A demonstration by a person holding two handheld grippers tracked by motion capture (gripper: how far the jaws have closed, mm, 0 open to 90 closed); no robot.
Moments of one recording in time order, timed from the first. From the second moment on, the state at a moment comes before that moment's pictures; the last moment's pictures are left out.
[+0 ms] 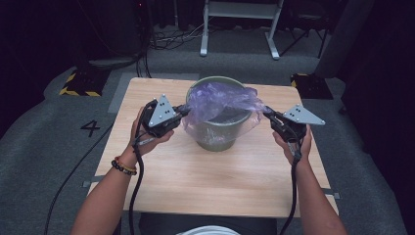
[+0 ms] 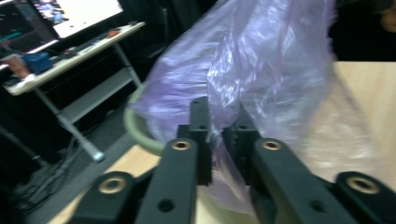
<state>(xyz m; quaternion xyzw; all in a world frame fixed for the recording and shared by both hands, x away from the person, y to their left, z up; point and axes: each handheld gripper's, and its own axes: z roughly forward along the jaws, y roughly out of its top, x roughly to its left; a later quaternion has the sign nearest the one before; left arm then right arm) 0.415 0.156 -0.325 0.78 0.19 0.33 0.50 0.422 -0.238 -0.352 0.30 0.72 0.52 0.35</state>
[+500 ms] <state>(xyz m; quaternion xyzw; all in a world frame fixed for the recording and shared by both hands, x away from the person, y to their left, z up) 0.457 0.188 -0.374 0.80 0.27 0.26 0.47 0.461 -0.245 -0.368 0.35 0.73 0.49 0.32</state>
